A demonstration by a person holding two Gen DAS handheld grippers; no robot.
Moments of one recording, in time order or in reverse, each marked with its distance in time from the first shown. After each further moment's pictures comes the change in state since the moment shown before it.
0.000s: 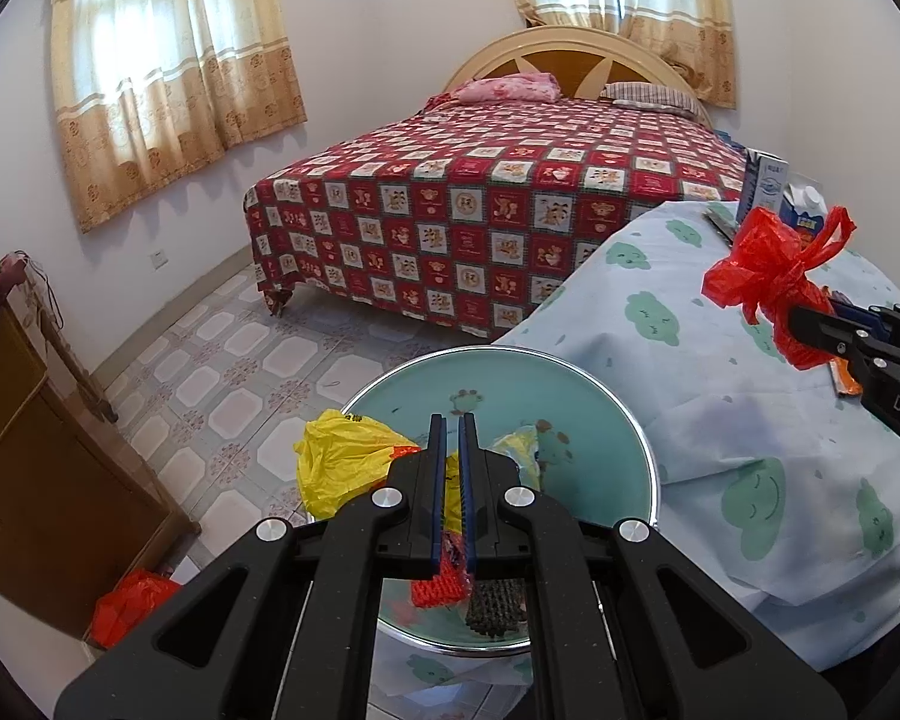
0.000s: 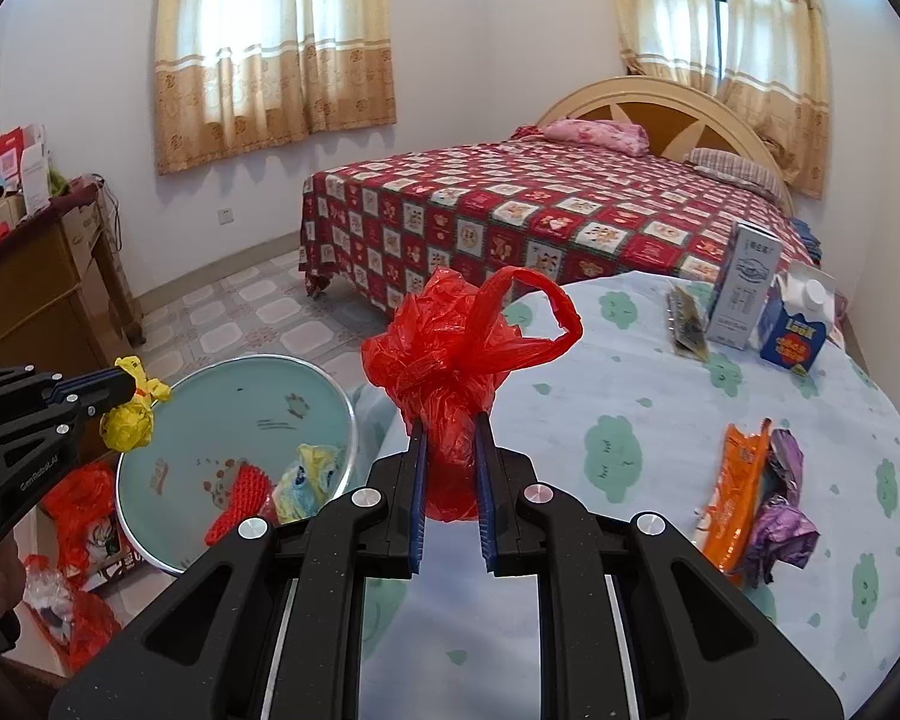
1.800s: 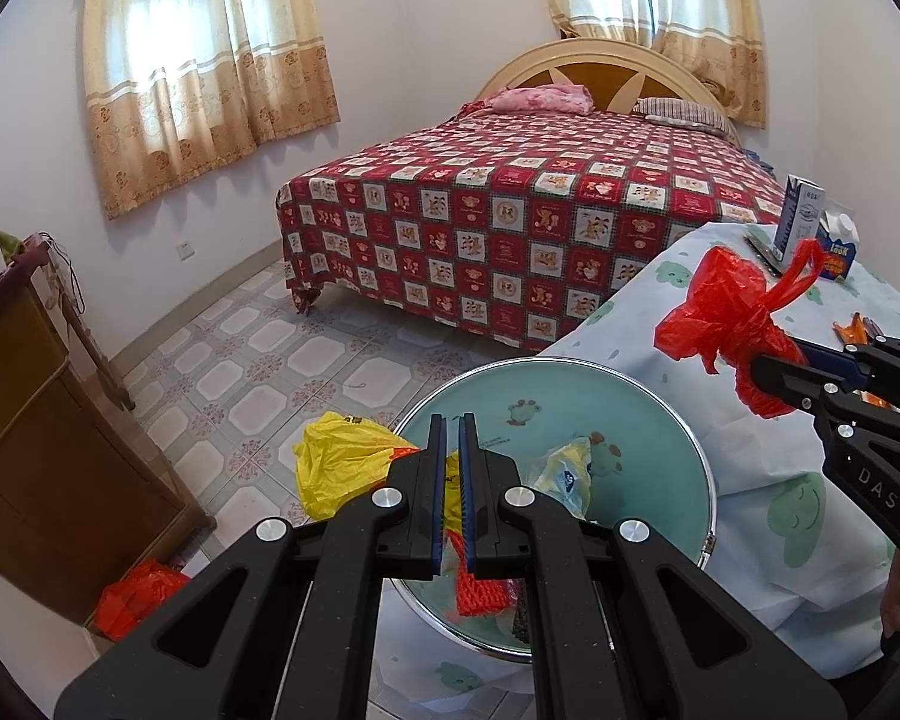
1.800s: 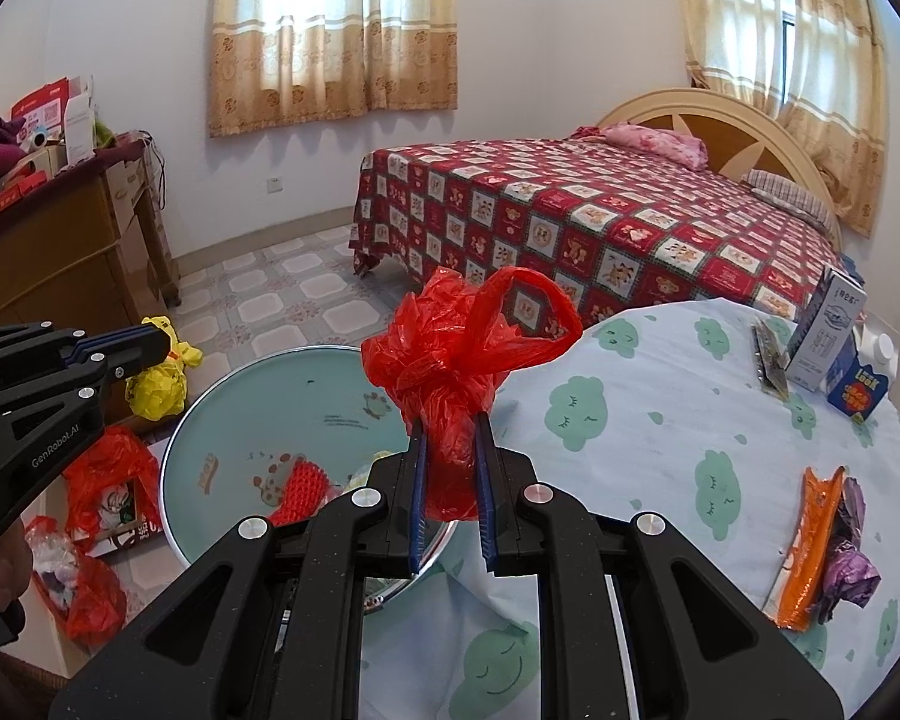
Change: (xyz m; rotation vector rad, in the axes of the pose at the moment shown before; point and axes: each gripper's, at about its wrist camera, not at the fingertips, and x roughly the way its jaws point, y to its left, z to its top) left arm -0.001 0.037 0.000 -0.048 -0.017 0.048; right arm 0.029 0.061 0.012 -0.107 0.030 0.077
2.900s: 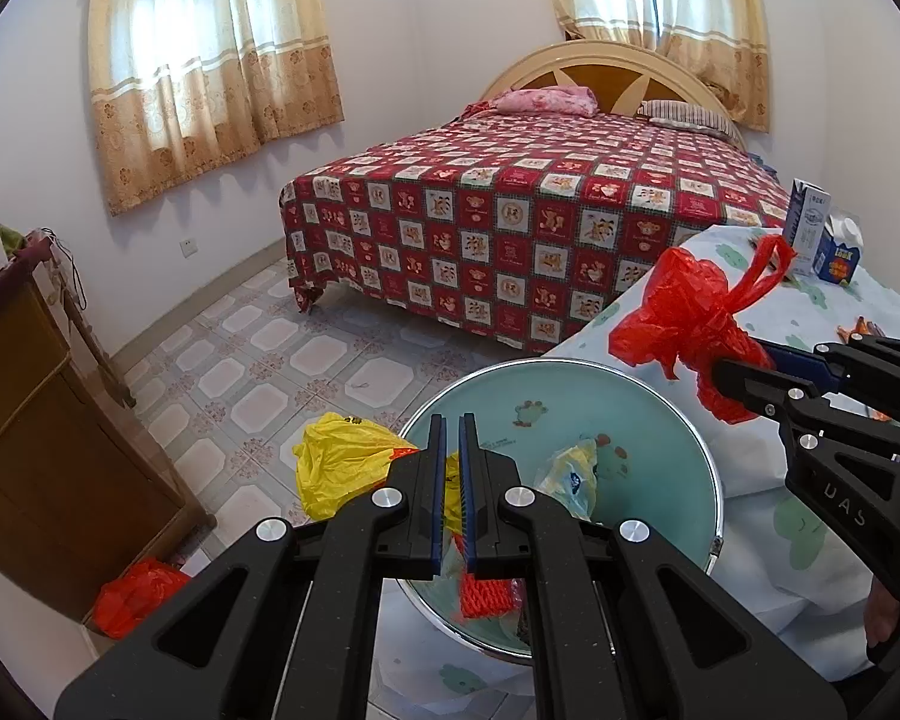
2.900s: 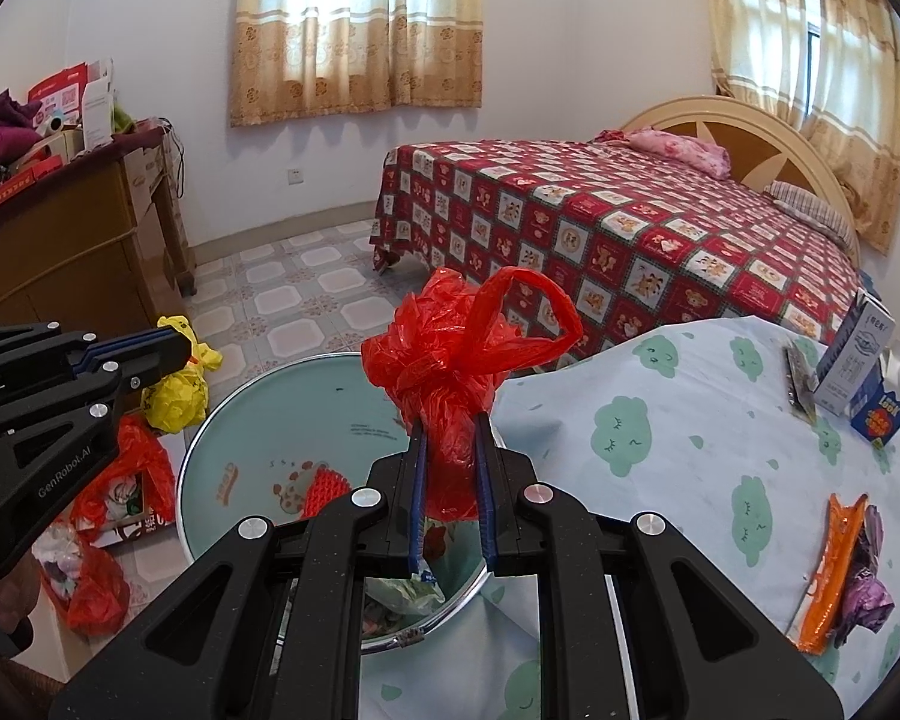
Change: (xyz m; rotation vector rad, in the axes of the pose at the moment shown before) left arm 0.003 0.007 0.000 -0.005 0.000 0.004; right arm 0.013 0.019 0.007 -0.038 0.005 0.035
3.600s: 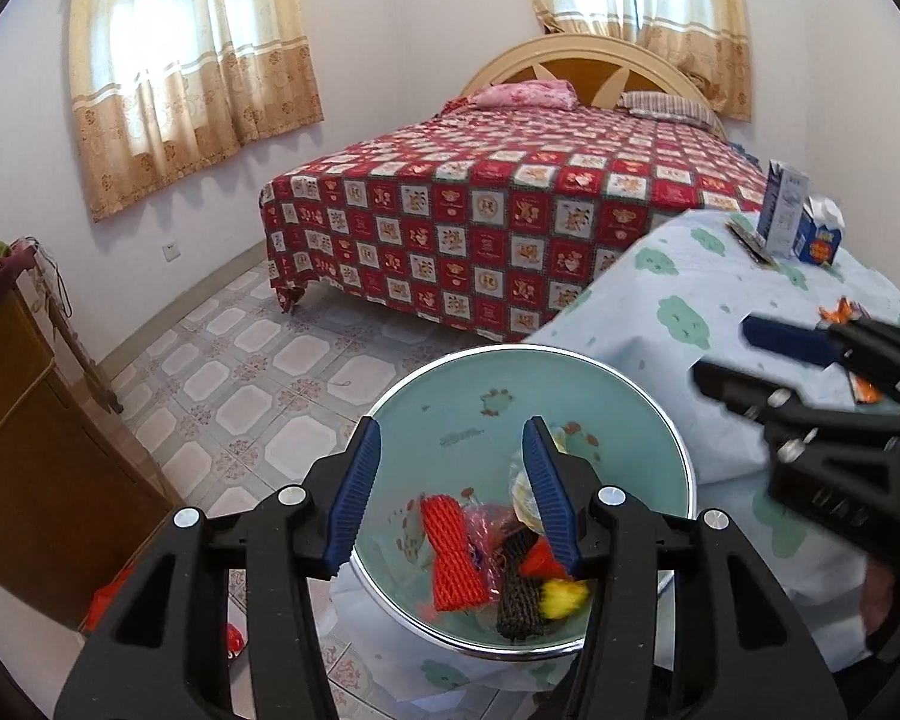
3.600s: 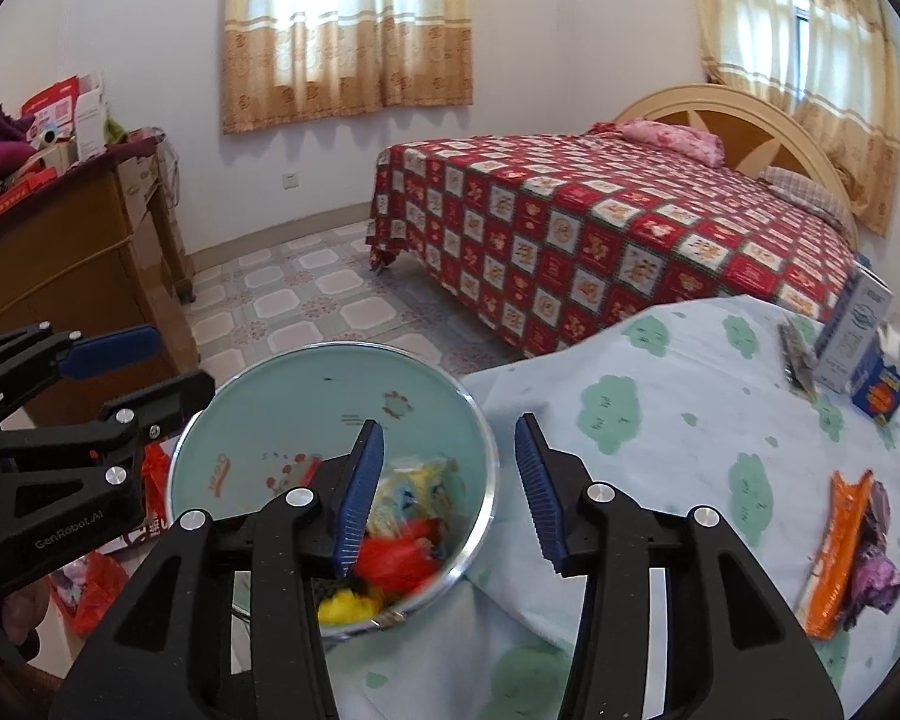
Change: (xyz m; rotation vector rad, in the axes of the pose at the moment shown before) left arm 0.003 -0.029 -0.009 0.030 0.011 -0.033; right arm -0.011 -0.024 -0.015 0.059 -0.007 -0.028
